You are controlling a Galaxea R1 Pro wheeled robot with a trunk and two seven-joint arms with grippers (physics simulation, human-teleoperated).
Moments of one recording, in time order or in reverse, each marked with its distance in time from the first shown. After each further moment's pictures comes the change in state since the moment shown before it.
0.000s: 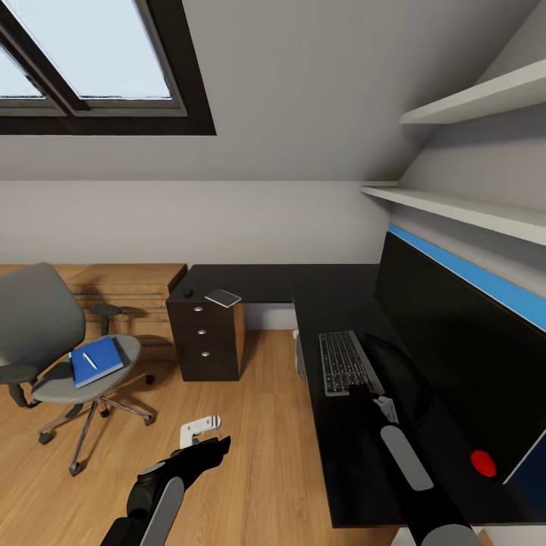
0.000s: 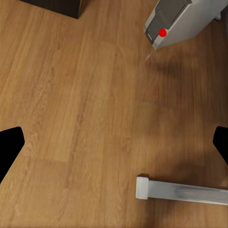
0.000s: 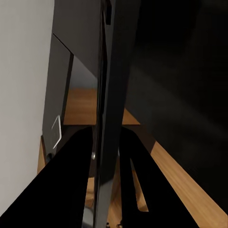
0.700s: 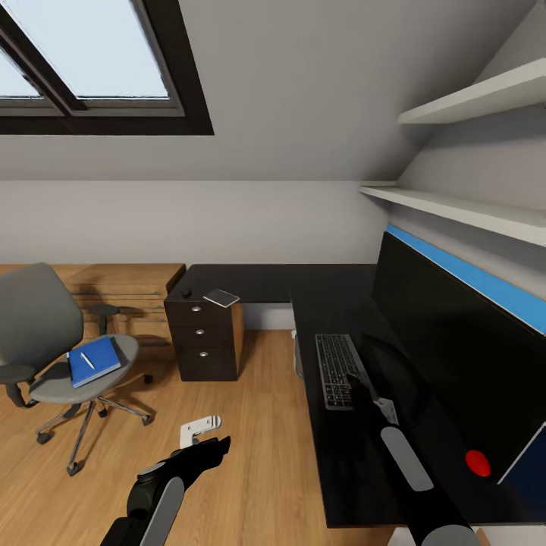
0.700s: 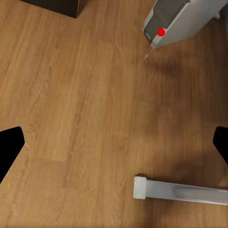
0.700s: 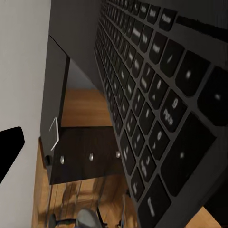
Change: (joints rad) left arm 0.000 0.000 0.000 0.000 0.000 0.000 0.000; right arm 0.000 0.000 -0.002 0.009 -0.004 0.000 -0.002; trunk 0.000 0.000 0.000
